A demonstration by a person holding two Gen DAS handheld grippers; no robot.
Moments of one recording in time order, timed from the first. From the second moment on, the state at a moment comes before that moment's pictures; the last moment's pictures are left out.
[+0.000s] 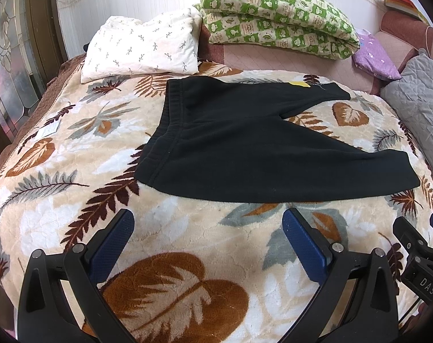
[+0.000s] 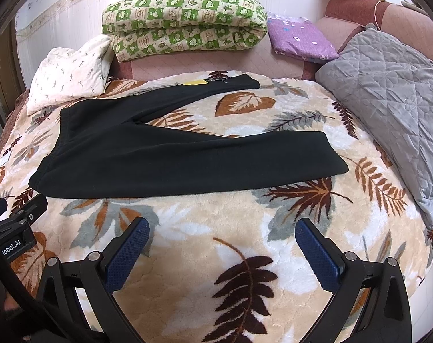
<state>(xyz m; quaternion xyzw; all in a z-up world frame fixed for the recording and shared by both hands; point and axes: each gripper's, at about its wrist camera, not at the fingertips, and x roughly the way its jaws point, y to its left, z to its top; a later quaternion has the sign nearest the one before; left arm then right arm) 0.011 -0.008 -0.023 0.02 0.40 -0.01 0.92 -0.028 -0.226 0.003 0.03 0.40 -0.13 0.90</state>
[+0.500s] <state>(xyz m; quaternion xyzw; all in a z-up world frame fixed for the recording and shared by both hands) 0.014 -0.007 -0.025 0.02 0.40 -0.01 0.92 -0.026 -0.227 -0.001 0.03 0.41 -0.13 0.90</state>
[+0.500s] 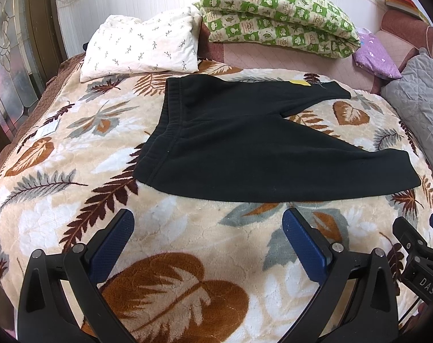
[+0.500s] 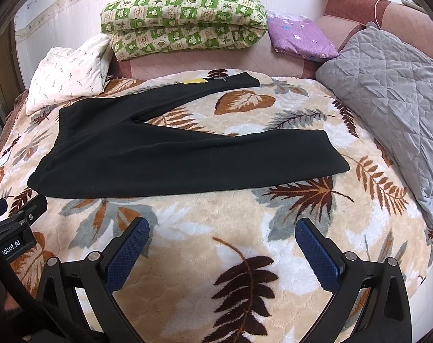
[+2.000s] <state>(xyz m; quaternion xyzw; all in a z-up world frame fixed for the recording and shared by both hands) 0.245 0.071 0.020 -0.08 0.56 0.06 0.82 0.245 -0.382 0.081 0.07 0.43 0.07 0.90</state>
